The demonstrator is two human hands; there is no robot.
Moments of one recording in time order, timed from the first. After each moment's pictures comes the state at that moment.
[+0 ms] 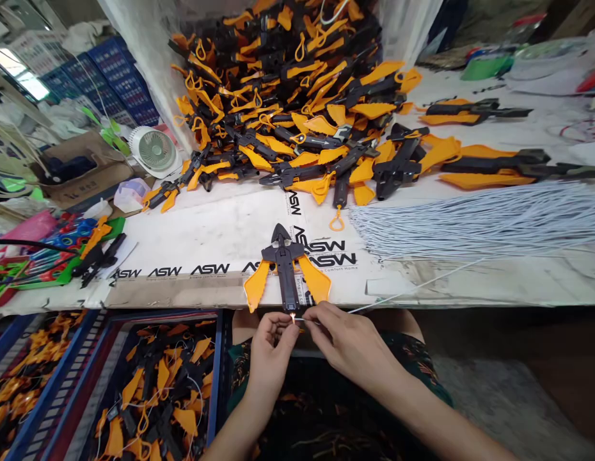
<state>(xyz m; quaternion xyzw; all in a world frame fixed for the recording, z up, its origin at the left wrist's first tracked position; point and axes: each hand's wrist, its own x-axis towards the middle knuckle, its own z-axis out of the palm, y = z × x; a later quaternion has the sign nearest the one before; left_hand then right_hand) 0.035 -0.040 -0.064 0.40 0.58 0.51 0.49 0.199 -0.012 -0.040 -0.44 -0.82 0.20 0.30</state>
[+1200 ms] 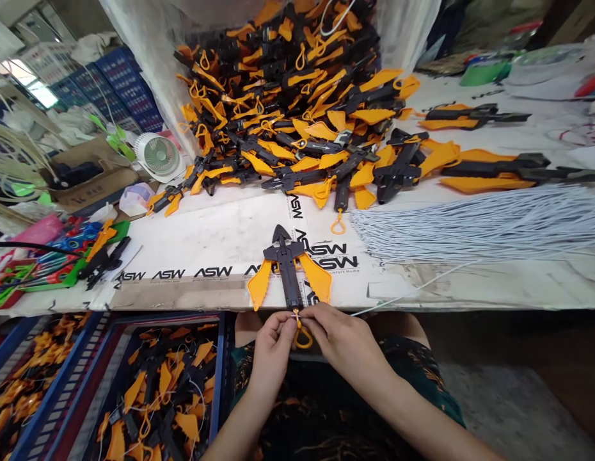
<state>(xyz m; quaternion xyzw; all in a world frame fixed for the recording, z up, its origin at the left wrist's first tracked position) 0.031 -0.030 -0.062 0.42 0.57 0.48 0.52 0.186 -0.010 -0.046 -0.48 -0.79 0.20 0.33</state>
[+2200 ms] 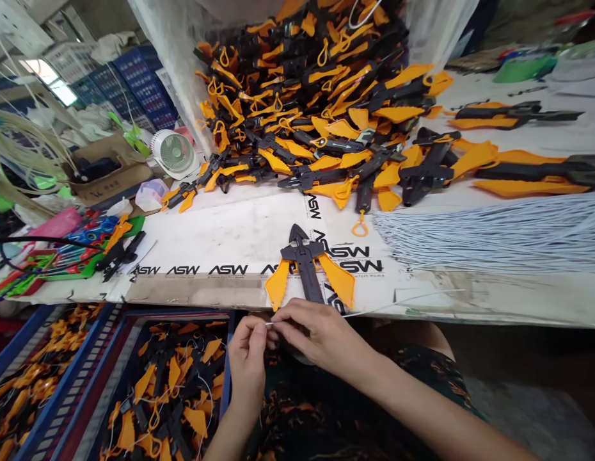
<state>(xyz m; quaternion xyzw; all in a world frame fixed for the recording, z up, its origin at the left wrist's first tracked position) -0.017 -0.047 -0.035 0.43 0.59 0.59 0.35 0.137 0.011 -0.006 -0.27 -0.81 0.35 0.39</state>
